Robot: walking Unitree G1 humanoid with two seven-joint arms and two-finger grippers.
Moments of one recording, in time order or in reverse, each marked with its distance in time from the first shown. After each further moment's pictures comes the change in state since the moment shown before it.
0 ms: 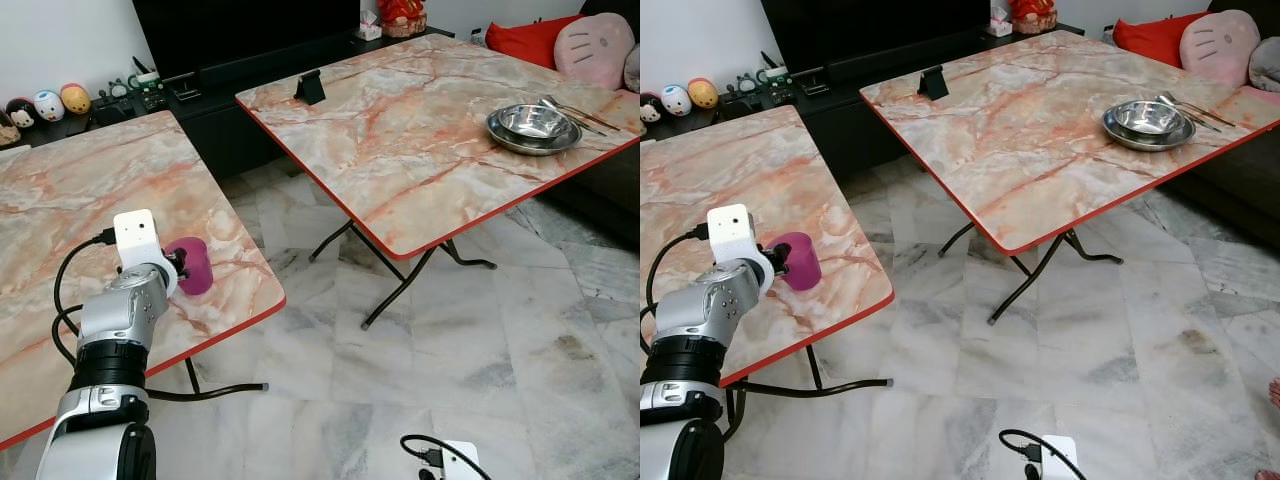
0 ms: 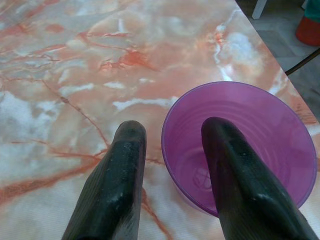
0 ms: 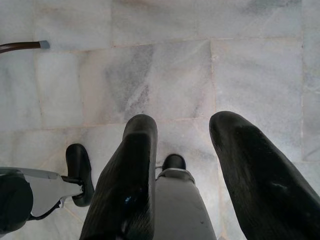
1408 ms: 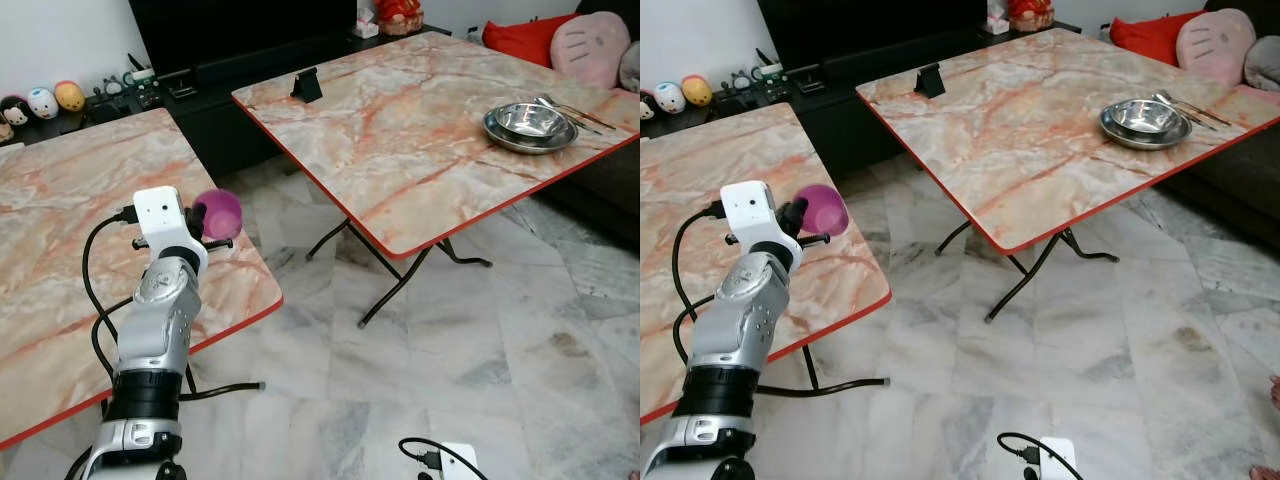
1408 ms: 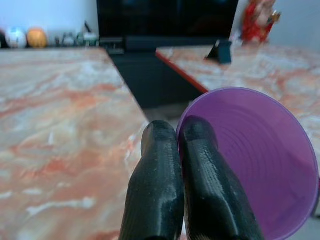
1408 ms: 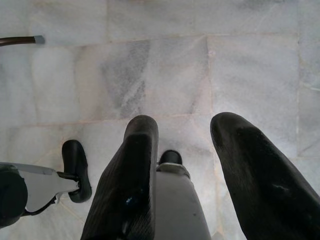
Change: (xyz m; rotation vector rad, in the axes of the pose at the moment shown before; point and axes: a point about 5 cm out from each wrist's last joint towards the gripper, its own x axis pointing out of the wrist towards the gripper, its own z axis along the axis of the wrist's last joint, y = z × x) left arm -0.039 -0.049 0.018 -0.076 -0.490 -0.204; right arm -0.001 -0.002 -0.003 -0.010 0.013 -0.004
